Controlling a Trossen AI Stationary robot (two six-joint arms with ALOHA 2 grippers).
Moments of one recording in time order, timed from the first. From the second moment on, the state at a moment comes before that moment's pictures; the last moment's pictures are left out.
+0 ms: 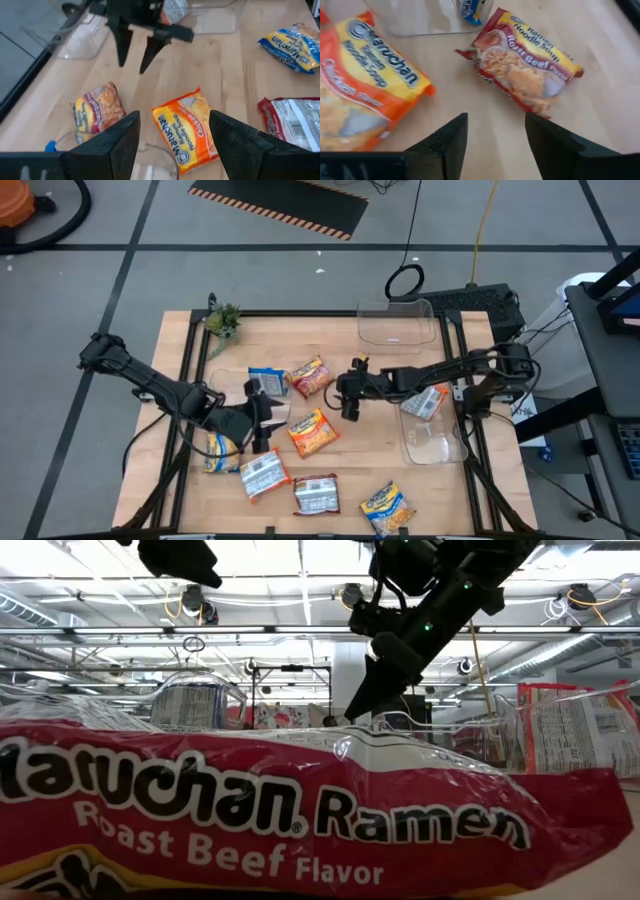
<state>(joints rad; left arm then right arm) -0.45 1.23 0.95 -0.45 -0.56 -0.32 -0.01 1.63 0.88 -0.05 0.23 0.06</state>
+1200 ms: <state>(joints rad) -0.45 1.23 0.95 -0.43 -0.55 -0.33 -0.20 1.84 0.88 0.11 0.01 -0.15</state>
